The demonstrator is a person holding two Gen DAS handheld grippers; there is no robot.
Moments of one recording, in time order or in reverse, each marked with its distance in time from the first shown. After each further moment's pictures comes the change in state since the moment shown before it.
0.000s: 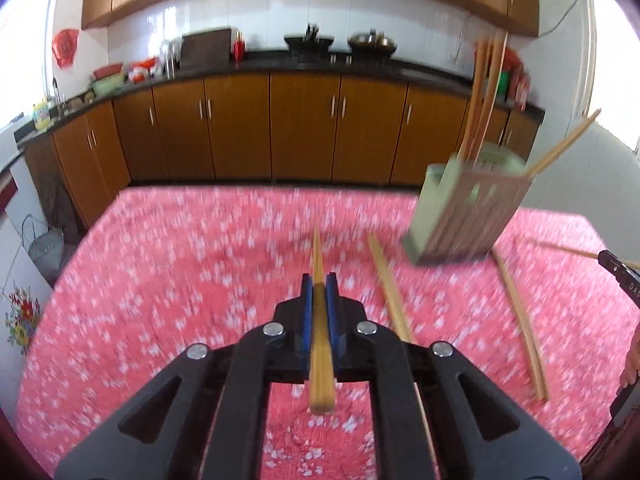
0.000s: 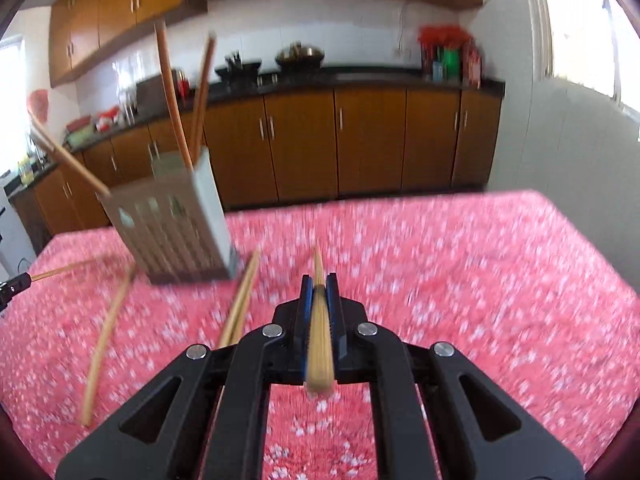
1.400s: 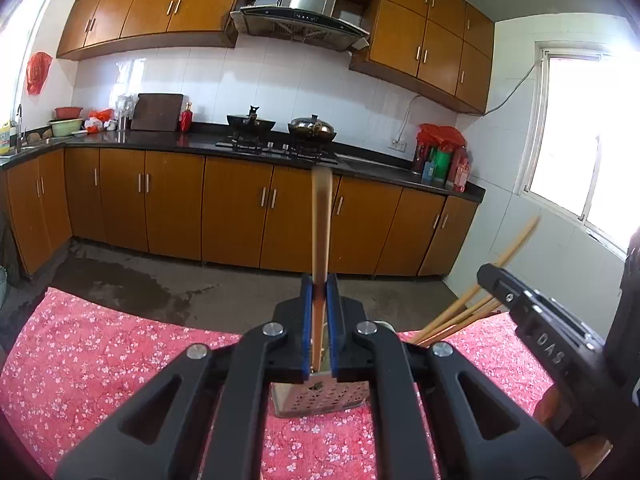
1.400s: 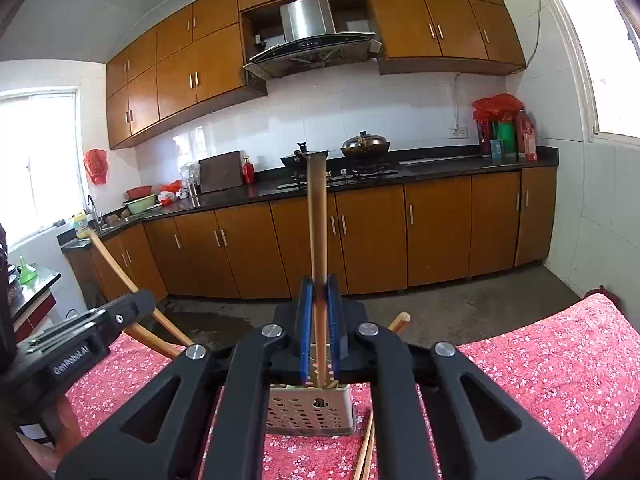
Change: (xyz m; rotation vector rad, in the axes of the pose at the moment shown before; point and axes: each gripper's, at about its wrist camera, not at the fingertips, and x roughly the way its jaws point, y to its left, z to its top) left arm -0.018 -0.089 0.136 -0.051 -0.258 -0.229; right arm -0.020 0.077 0.123 0.006 -0.274 0.234
